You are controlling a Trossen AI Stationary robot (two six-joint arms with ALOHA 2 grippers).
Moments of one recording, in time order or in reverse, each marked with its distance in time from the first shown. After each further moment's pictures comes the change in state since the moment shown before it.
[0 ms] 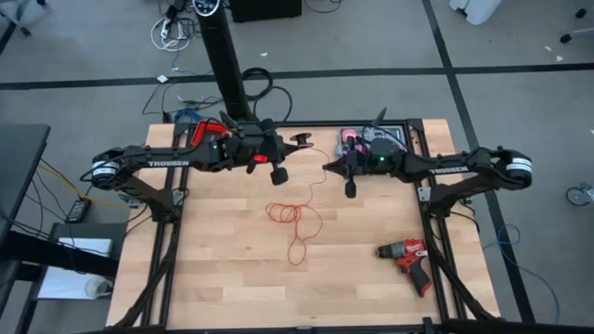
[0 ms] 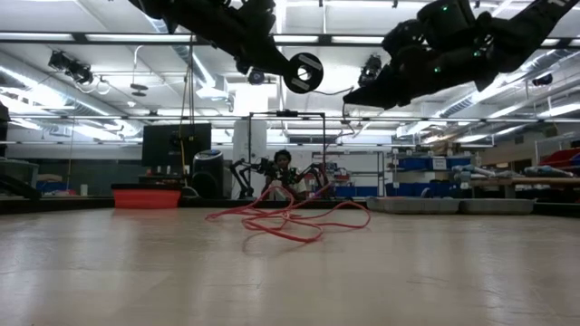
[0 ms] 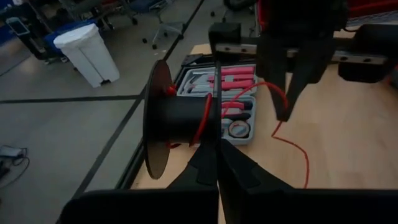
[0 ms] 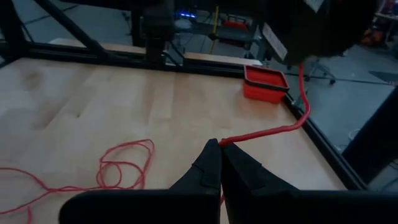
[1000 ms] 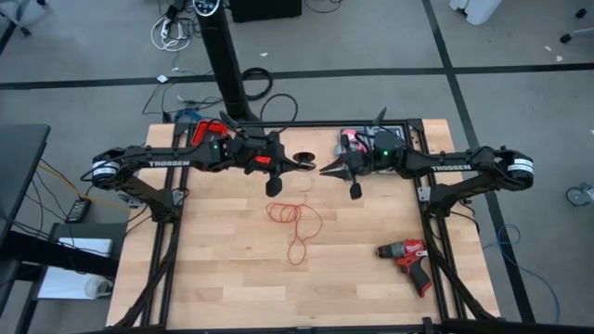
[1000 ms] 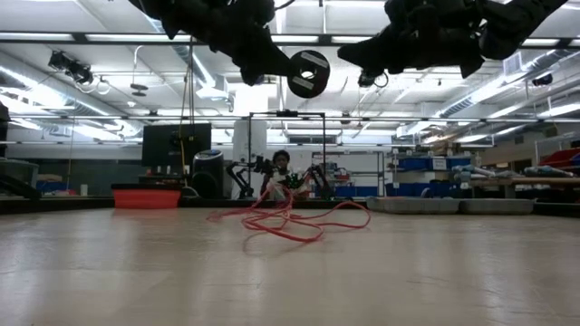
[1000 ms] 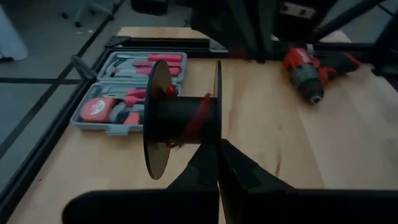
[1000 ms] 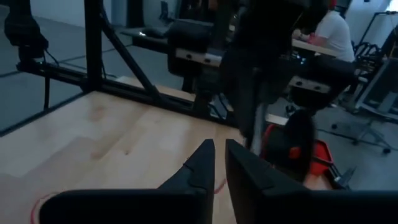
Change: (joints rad) left arm 0.001 0.005 0.000 -0.088 0.297 -0.114; right arm 0.002 -0.015 0.089 0.035 -0.256 -0.063
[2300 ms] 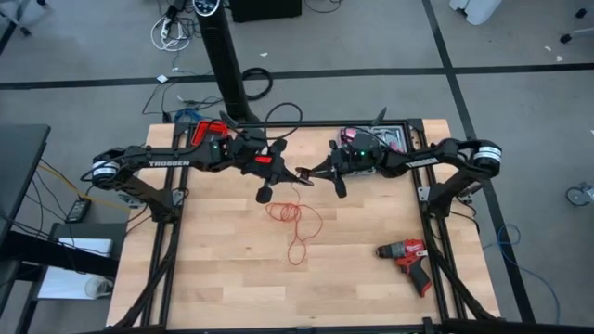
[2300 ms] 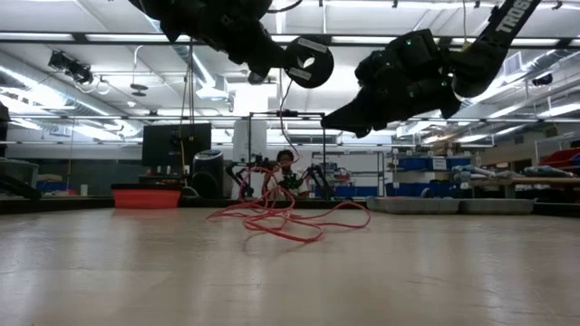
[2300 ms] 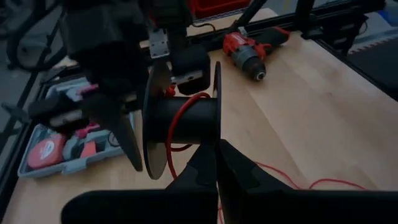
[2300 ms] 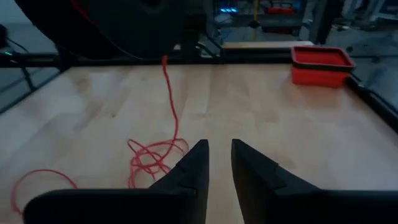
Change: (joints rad) left arm 0.001 -0.001 0.000 -0.037 0.220 0.263; right arm -0.074 0.316 0.000 0.130 -0.013 0.171
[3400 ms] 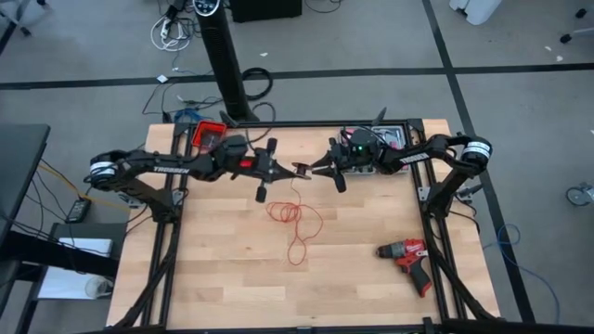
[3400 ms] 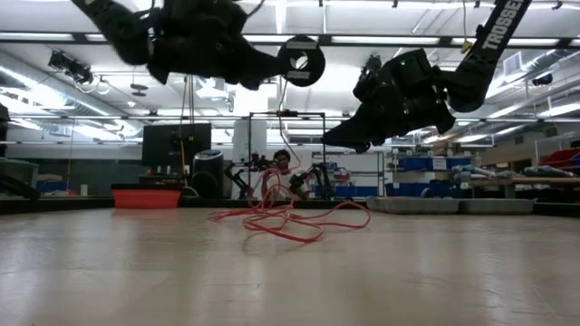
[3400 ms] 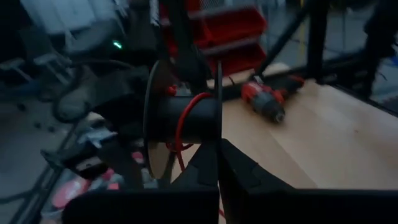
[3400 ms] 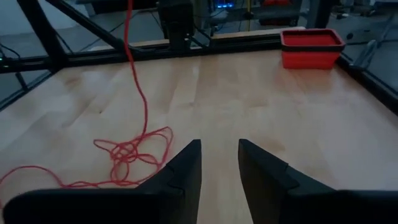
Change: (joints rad) left arm 0.064 -0.022 -0.346 0.687 0.065 -0.089; right arm -0.084 0.097 -0.001 0.075 -0.080 0.029
